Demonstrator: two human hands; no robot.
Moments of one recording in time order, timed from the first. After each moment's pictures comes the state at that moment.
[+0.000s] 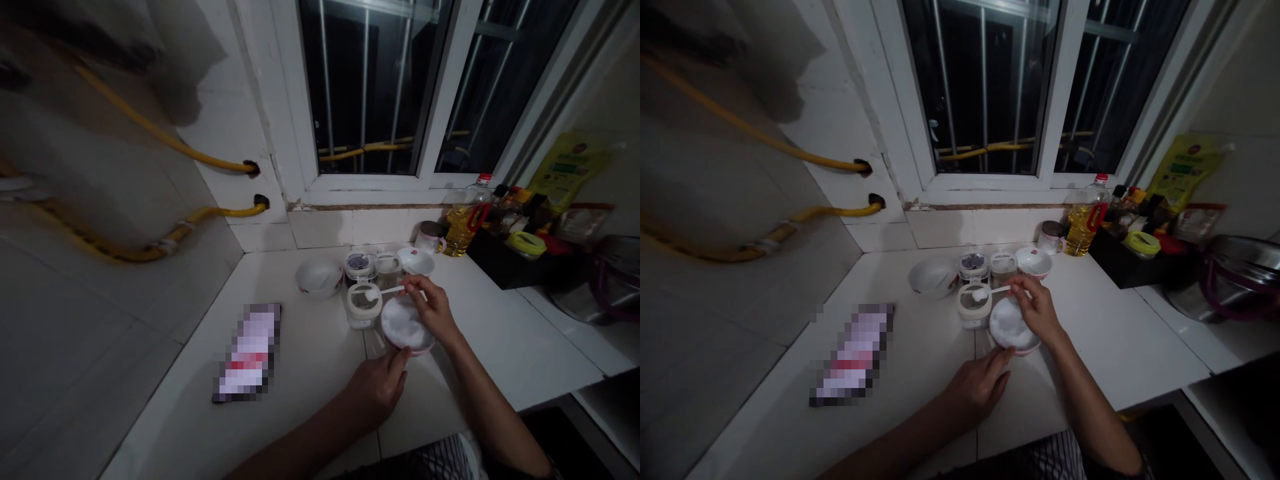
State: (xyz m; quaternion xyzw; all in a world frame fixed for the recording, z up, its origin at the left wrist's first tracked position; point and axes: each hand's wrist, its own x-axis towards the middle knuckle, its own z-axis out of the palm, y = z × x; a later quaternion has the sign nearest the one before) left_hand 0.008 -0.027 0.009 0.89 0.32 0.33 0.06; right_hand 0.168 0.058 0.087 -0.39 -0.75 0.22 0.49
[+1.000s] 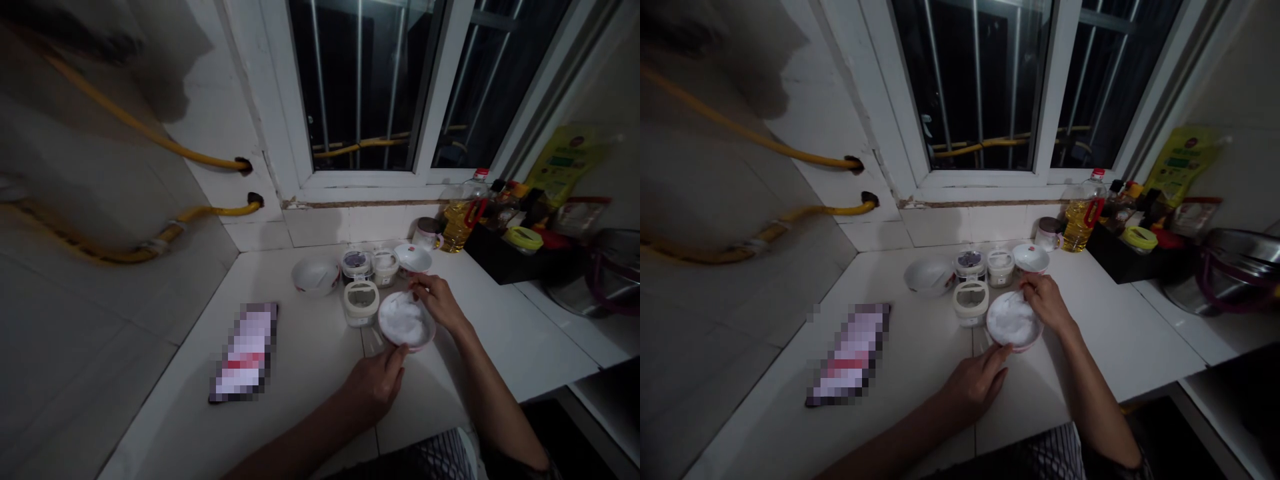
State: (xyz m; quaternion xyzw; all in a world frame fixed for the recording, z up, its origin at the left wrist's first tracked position) left_hand 0.008 -0.027 0.010 0.89 0.31 0.34 0.04; right_hand 0.195 0.069 0.090 -0.52 -0.75 0.20 0.36
